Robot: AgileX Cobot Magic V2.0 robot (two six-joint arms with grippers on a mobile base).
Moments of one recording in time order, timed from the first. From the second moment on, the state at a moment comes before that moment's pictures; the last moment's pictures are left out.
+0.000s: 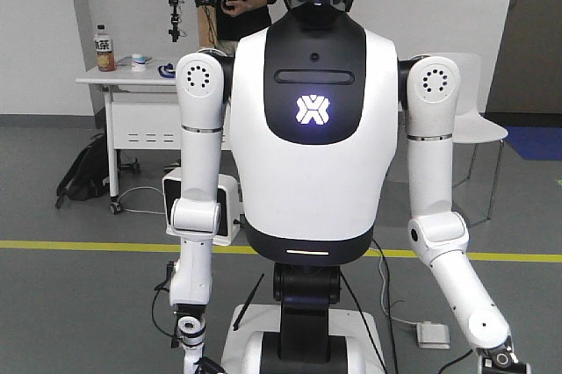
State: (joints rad) left arm -0.11 0.42 -0.88 -0.39 0.93 0.34; right arm 0.65 0.32 -0.75 -0.61 0.78 0.50
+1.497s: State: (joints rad) left arm -0.11 0.42 -0.88 -0.39 0.93 0.34; right arm 0.65 0.32 -0.75 -0.61 0.78 0.50
